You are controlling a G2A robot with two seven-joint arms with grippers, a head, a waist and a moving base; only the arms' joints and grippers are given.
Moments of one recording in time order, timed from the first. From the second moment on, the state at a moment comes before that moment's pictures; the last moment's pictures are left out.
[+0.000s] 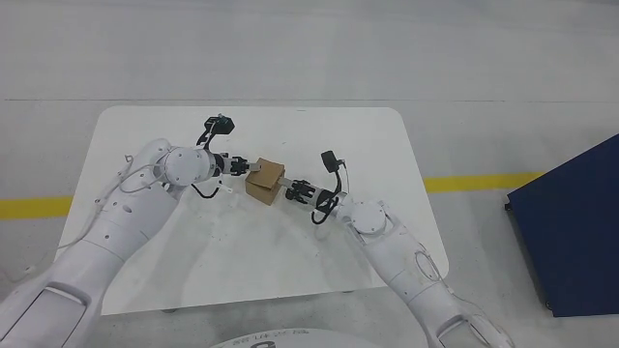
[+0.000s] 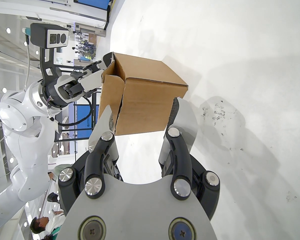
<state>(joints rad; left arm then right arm) 0.87 -1.39 -0.81 -0.99 0.57 -0.07 -0.83 -1.45 -1.17 1.18 -1.31 -0.03 -0.20 0.54</state>
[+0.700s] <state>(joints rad) 0.86 -1.40 -0.81 -0.96 0.57 -0.08 -0.83 -1.45 -1.17 1.16 -1.31 -0.07 -0.17 0.53</state>
